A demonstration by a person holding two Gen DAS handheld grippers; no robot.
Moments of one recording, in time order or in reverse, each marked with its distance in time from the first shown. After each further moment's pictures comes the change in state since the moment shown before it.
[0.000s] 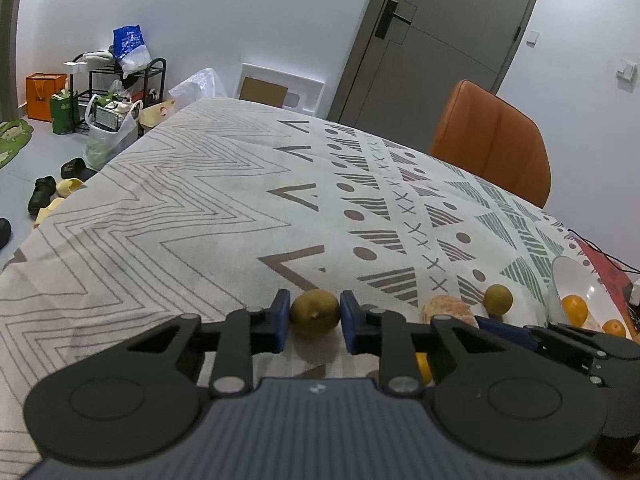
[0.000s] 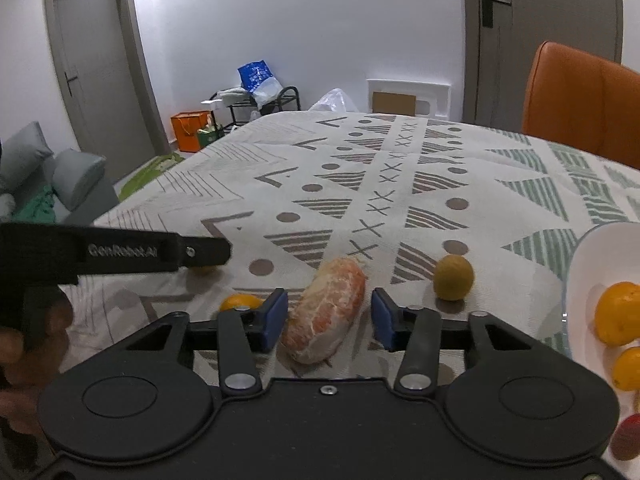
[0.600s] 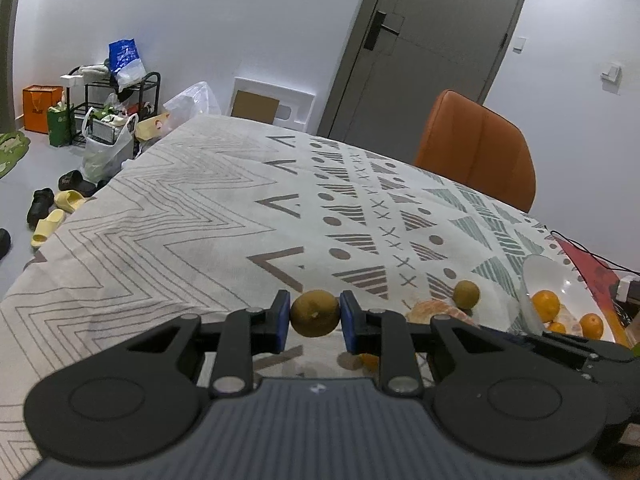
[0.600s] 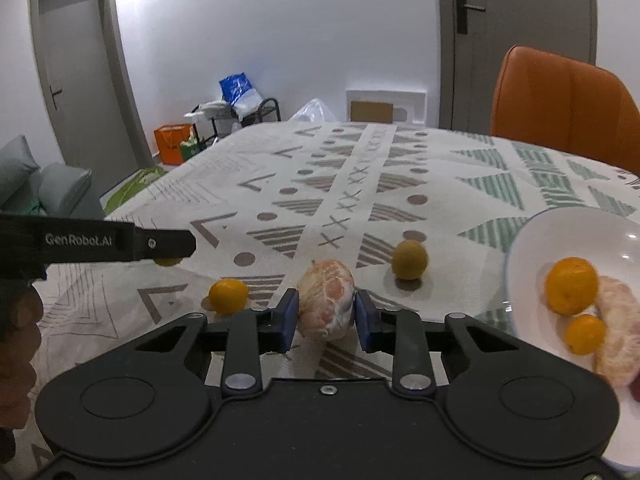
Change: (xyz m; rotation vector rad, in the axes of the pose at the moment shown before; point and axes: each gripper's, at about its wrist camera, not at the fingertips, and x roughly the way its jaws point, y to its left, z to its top) left arm -0.031 -0.014 -0.004 0.023 -0.033 -0.022; right arm -0.034 -0.012 -0.010 0.041 -0.041 -0.048
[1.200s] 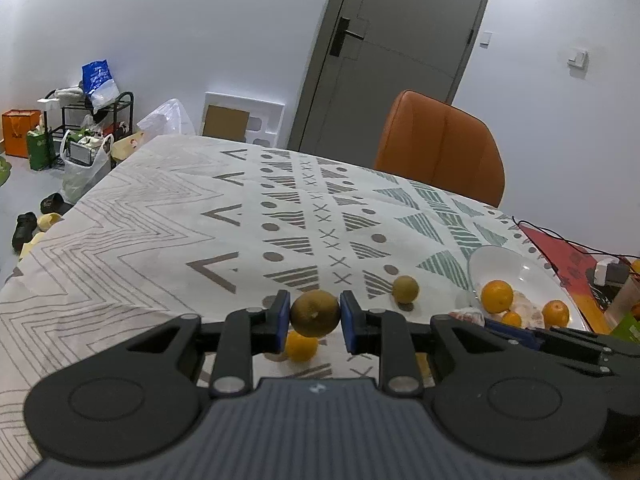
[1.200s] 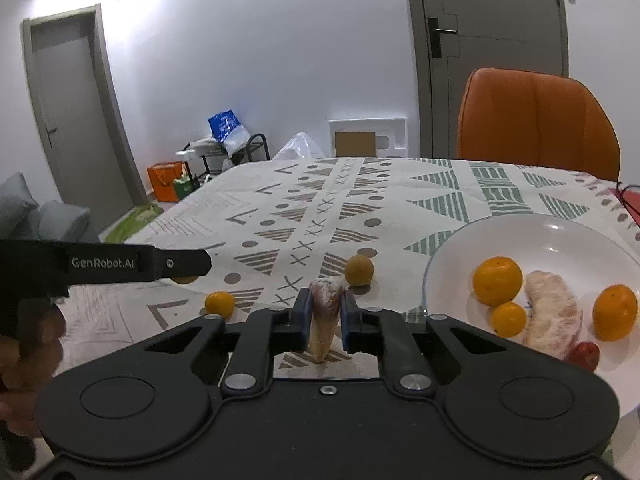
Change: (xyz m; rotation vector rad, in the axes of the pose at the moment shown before) left arm -0.017 -0.046 -0.005 0.069 -0.028 -0.047; right arm -0.054 -0.026 -0.009 0.065 -0.095 -0.009
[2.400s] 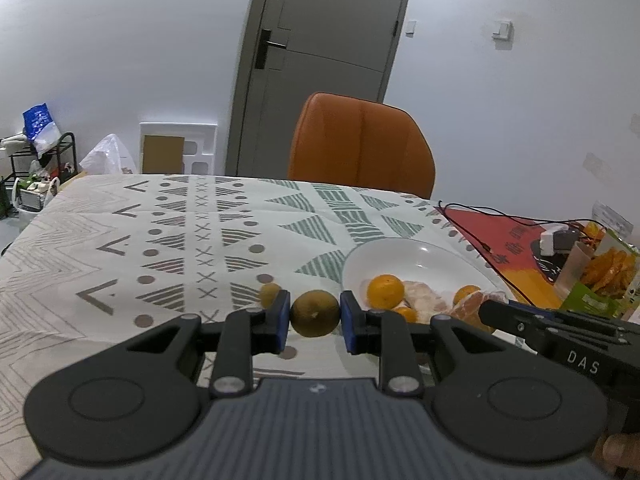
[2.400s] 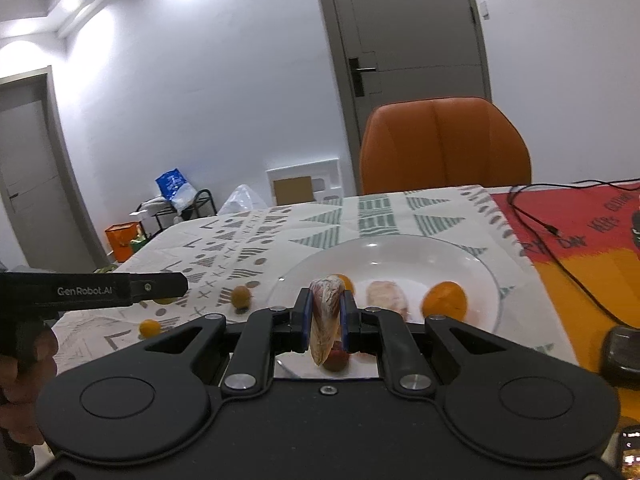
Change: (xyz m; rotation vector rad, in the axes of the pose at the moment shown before) left arm -0.008 -0.100 -0.009 0.148 -0.031 -0.118; right arm -0.089 -0.087 -0.015 0.125 -0.137 -0.139
